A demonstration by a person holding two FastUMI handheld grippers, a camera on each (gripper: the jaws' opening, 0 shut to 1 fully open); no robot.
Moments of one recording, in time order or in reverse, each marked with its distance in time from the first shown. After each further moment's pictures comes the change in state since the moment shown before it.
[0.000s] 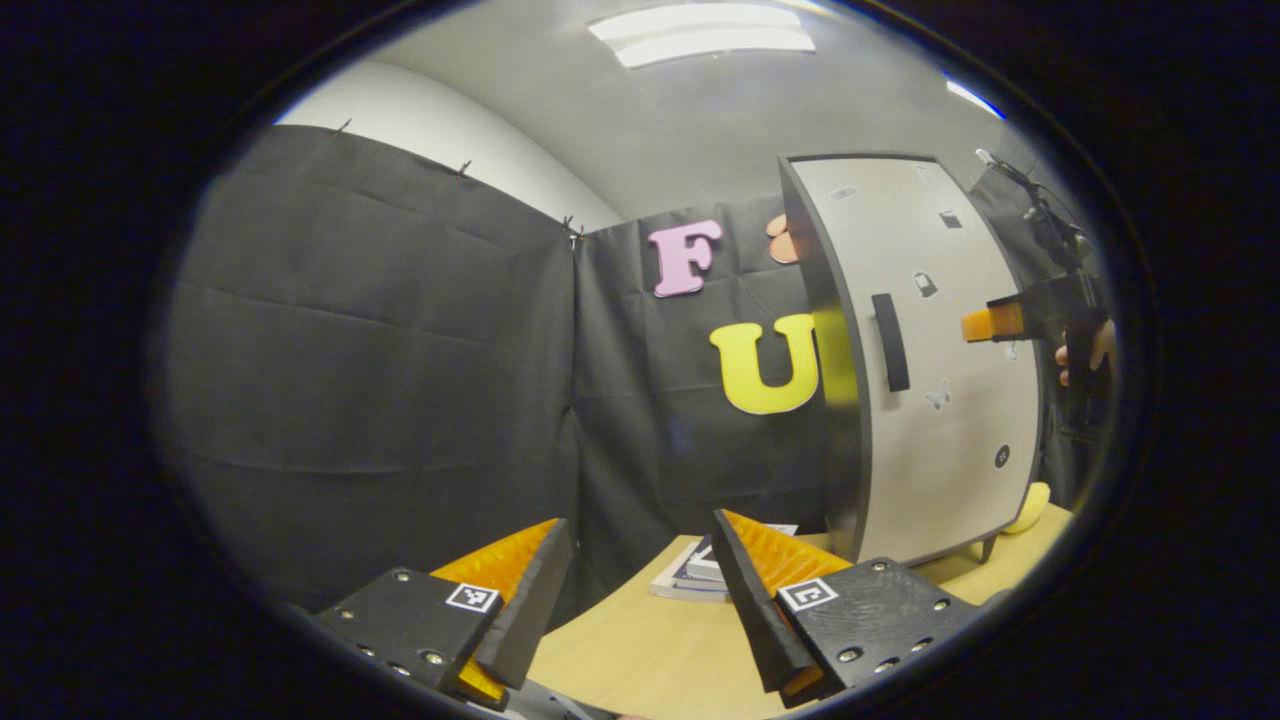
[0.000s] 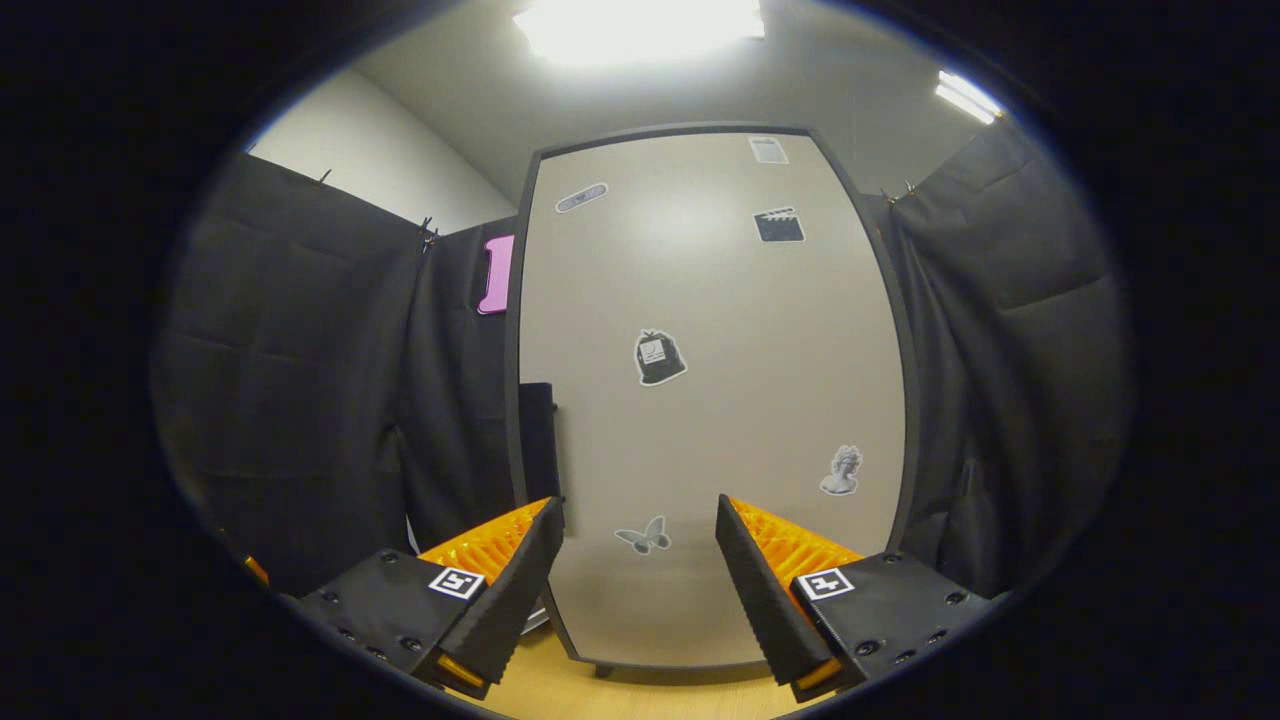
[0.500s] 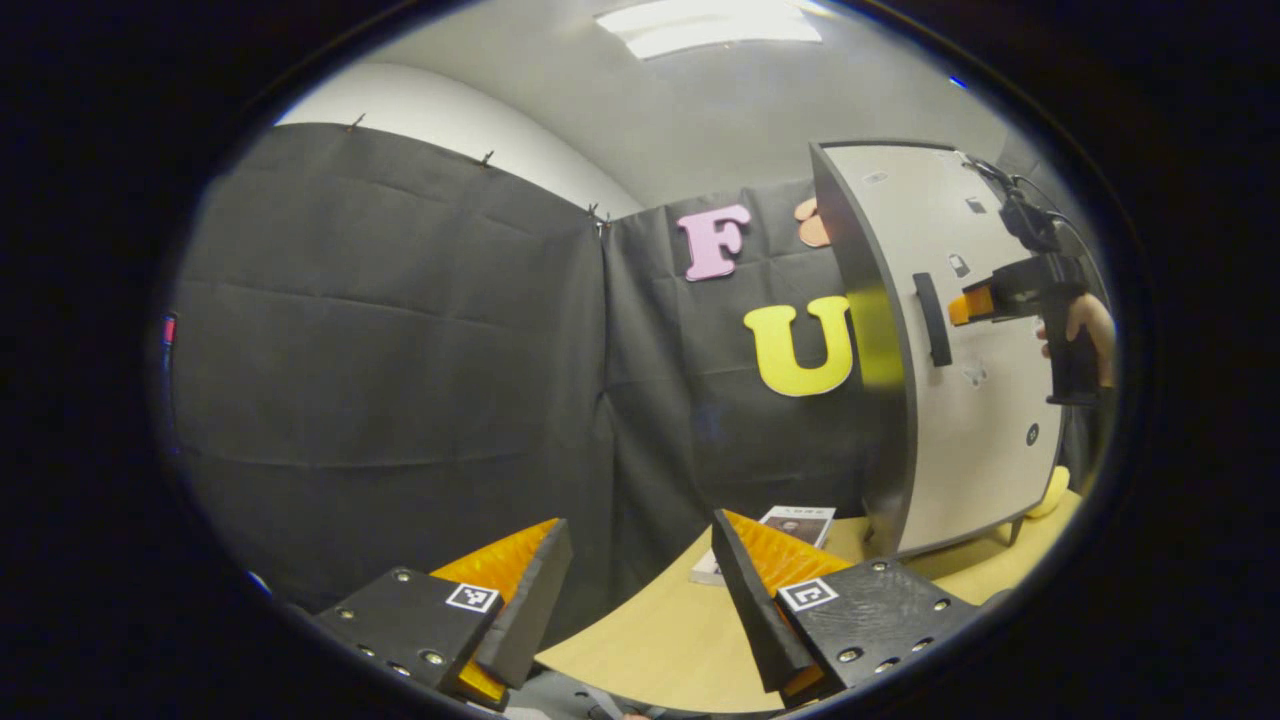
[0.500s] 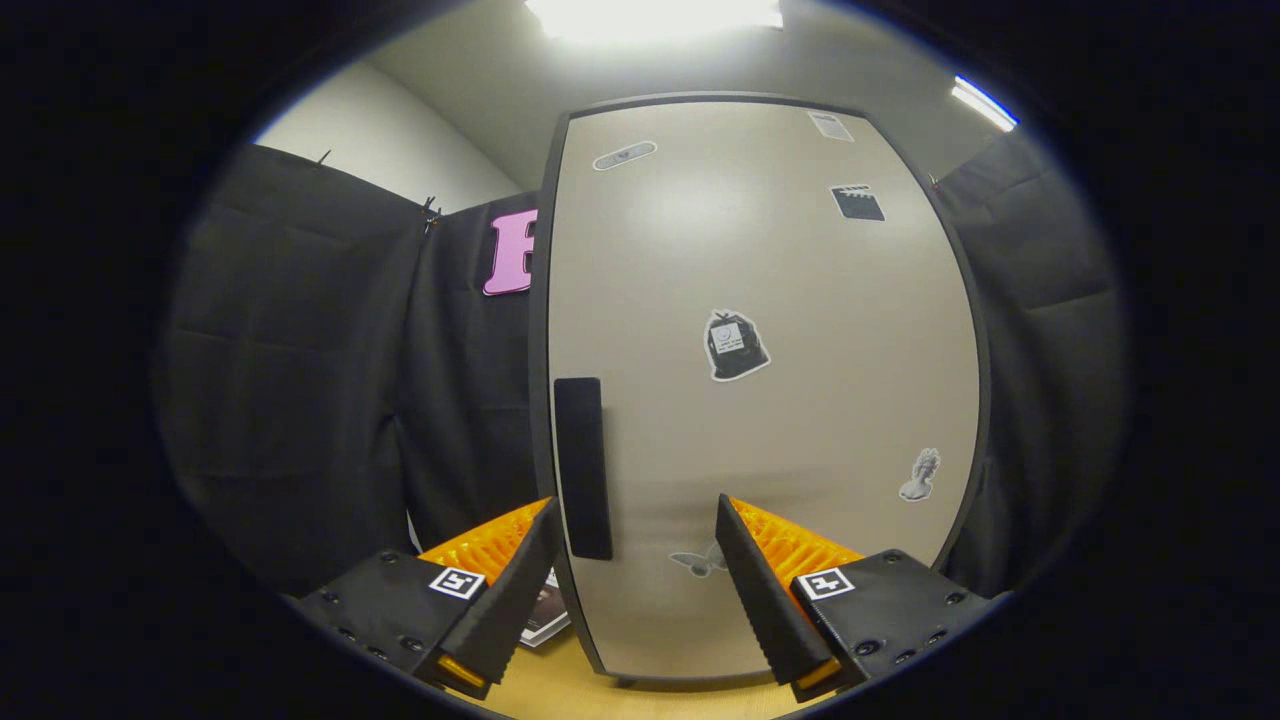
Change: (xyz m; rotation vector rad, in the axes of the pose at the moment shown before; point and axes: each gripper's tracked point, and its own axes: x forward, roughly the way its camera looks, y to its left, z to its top) left arm 0.001 0.052 -0.024 0.014 0.048 0.069; right arm 0.054 0.041 -0.001 -0.031 0.042 -0.006
